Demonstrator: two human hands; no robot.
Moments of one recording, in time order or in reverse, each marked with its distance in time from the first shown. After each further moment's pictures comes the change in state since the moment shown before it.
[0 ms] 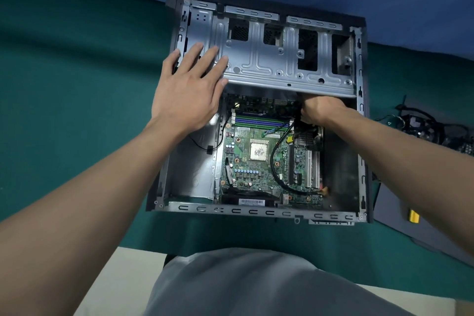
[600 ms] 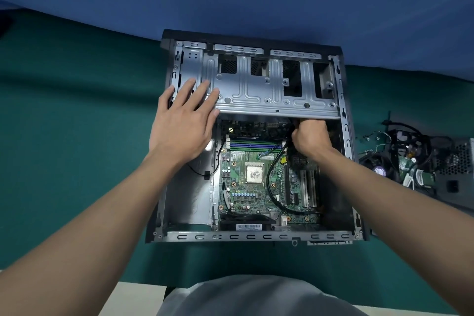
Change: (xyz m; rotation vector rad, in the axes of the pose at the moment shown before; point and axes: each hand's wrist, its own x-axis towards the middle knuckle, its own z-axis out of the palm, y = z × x) left_hand -0.001 0.001 -0.003 0.014 -0.001 -0.005; right_hand -0.013 -0.006 0.022 0.403 0.292 0.201
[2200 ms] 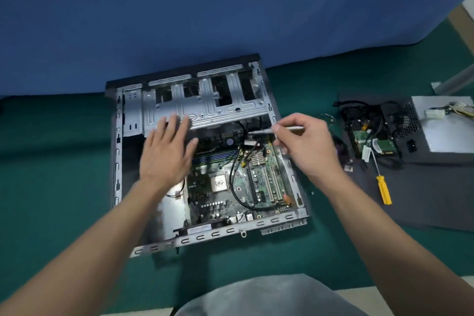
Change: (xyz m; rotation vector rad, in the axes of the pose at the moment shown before) left_hand 0.003 0.075 -0.007 -0.024 -0.241 -0.046; right_hand -0.105 0.080 -0.067 1.075 0.207 -0.149
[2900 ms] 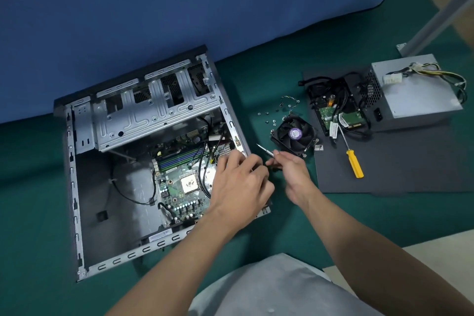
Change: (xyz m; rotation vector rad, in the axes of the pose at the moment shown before) left_hand -0.063 0.198 0.010 -0.048 0.214 0.522; right_hand -0.010 0.150 -0.025 0.561 0.153 0.578
